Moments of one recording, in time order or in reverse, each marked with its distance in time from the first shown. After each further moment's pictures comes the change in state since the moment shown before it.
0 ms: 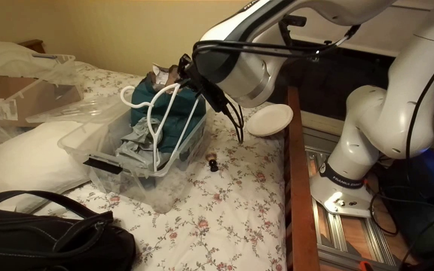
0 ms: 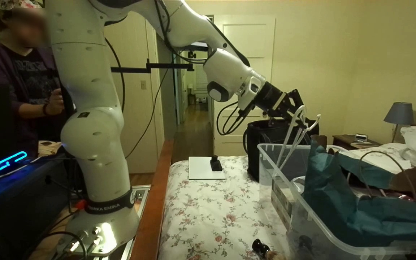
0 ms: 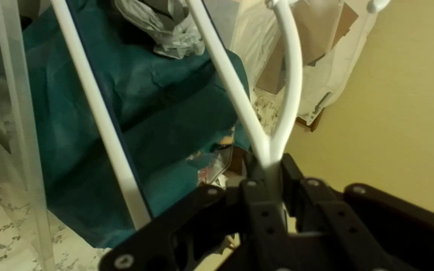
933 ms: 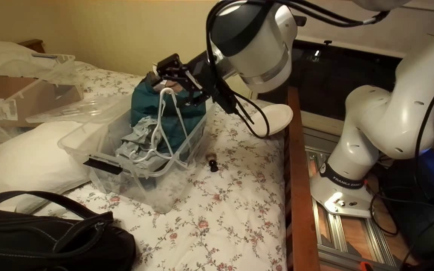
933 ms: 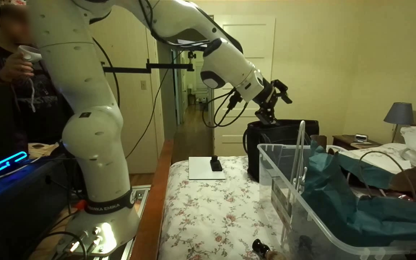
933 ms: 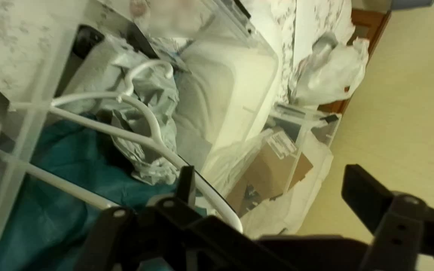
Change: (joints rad) arm 0.031 -0.139 0.005 -0.014 0.065 -0.394 -0.292
